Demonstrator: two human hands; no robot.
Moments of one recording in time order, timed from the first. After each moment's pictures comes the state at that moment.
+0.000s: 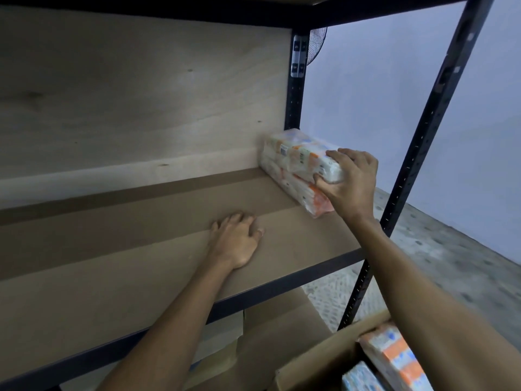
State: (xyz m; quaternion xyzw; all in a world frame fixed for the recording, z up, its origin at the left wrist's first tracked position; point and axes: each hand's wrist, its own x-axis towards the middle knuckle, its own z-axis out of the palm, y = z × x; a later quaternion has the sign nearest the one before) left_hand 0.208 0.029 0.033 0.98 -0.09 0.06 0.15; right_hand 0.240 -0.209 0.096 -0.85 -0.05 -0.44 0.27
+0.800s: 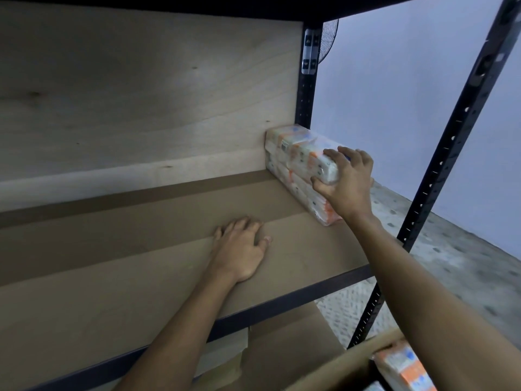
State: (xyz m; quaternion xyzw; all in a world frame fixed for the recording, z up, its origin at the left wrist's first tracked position) left_hand 0.213 0.027 0.027 0.98 -0.08 0.08 0.15; right_hand 0.289 -0.201 0.082 -0.89 -0.05 -0.38 0.26
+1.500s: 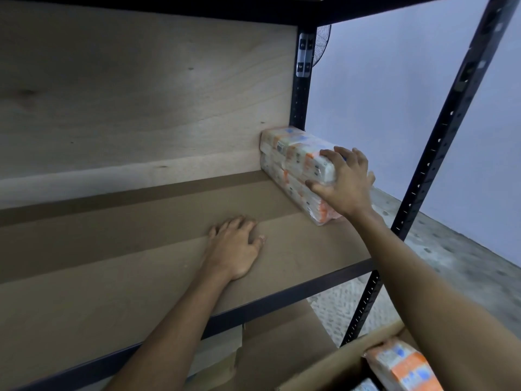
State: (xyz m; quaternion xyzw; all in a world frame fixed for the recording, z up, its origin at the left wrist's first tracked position) left_hand 0.214 0.028 0.027 0.98 -0.08 0.08 0.15; right_hand 0.281 -0.211 0.091 -0.92 -0.03 -0.33 0.22
